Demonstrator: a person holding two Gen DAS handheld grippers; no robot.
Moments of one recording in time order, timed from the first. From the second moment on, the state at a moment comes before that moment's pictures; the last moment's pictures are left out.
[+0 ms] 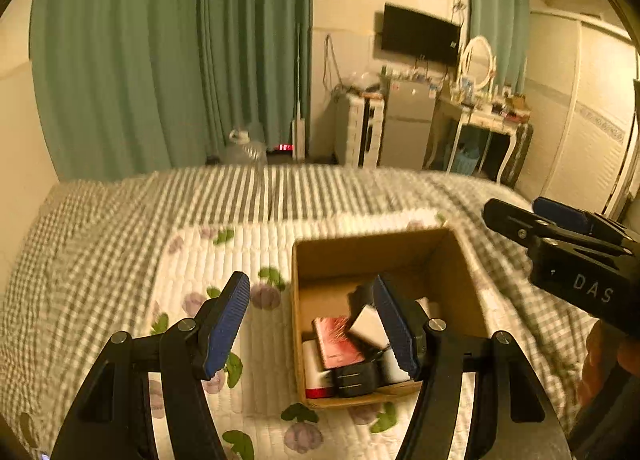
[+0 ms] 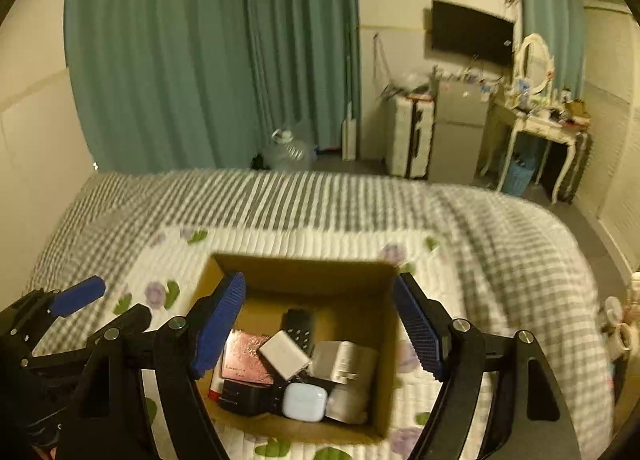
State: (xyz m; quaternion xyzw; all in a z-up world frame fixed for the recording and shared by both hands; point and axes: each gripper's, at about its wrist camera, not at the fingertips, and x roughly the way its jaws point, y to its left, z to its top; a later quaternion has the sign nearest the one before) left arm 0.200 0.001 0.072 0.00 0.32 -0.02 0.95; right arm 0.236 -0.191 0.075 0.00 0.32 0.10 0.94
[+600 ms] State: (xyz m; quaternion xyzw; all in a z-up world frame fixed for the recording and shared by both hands) left arm 0.090 -0.006 0.129 0.01 0.21 -0.01 0.98; right arm 0.091 -0.248 0.168 0.01 0.23 0.07 0.97
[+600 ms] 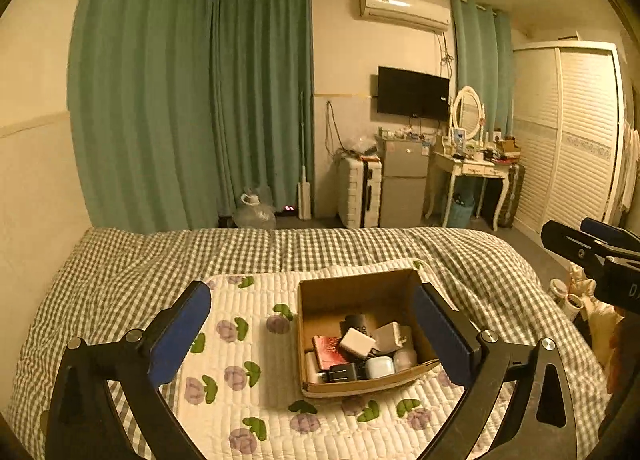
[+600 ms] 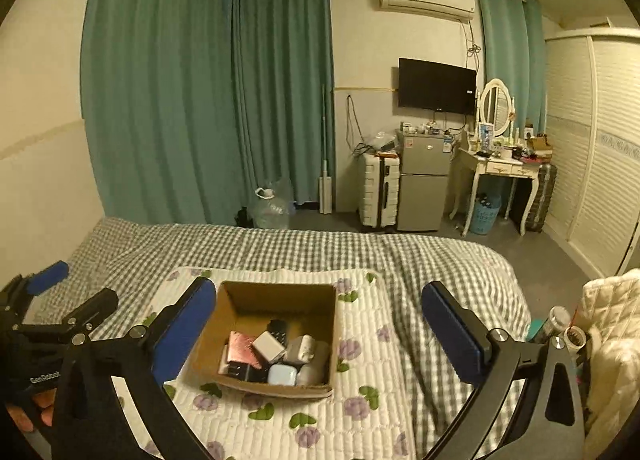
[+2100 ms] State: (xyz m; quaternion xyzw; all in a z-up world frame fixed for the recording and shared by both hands) left arm 0.089 0.001 0.020 -0.01 0.24 0.01 0.97; right arm 0.092 -0.232 0.036 0.00 0.23 0.08 0.97
